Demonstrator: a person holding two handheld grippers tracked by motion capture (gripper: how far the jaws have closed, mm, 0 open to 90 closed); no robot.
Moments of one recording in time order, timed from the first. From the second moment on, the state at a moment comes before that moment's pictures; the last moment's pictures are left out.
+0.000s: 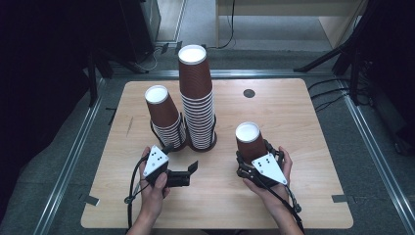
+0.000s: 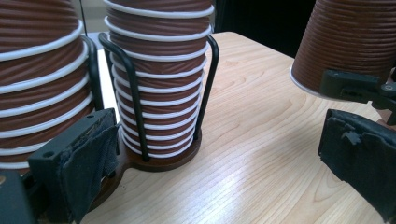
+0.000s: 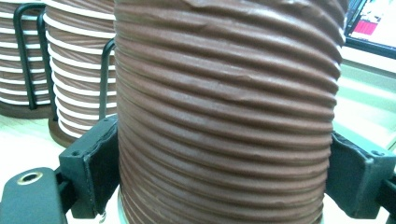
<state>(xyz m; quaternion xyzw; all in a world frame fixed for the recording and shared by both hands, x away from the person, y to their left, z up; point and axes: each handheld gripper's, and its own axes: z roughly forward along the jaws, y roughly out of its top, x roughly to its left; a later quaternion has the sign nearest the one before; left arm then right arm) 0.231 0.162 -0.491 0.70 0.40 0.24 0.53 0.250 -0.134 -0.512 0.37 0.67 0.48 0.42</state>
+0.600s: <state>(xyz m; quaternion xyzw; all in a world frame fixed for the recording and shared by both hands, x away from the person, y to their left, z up) 0.230 0.151 -0.489 0.70 0.38 0.21 0.56 0.241 -0.109 -0.529 0.29 0.72 0.43 0.47</state>
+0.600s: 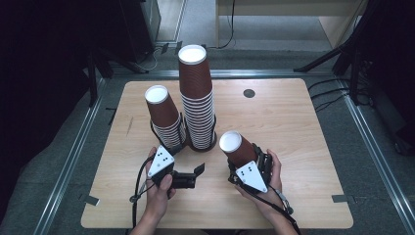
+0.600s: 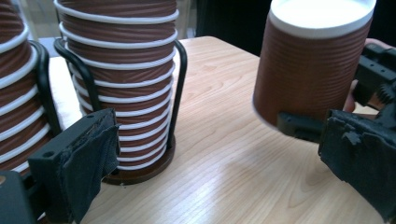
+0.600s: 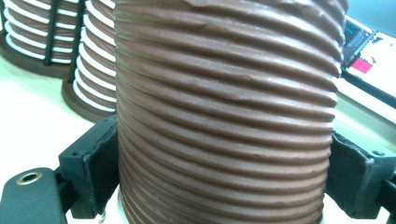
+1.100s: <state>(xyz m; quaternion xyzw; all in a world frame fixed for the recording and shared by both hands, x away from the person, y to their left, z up) 0.224 0.140 -0.482 0.71 0.34 0.18 0.58 0.234 -0.095 -0.539 0.22 0.73 0.40 0.51</state>
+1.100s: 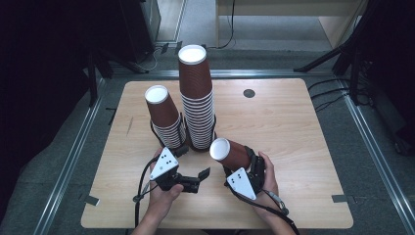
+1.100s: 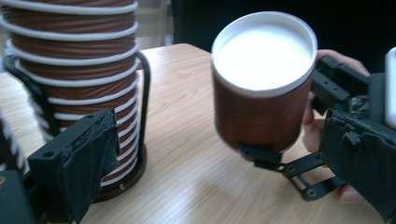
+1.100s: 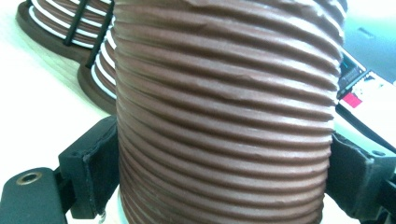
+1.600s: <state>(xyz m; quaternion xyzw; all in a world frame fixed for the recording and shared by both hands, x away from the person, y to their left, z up) 0.224 0.132 -0.482 0.72 0.33 0.15 0.59 0.225 -0.083 -0.542 0.14 0.74 0.40 0.51</state>
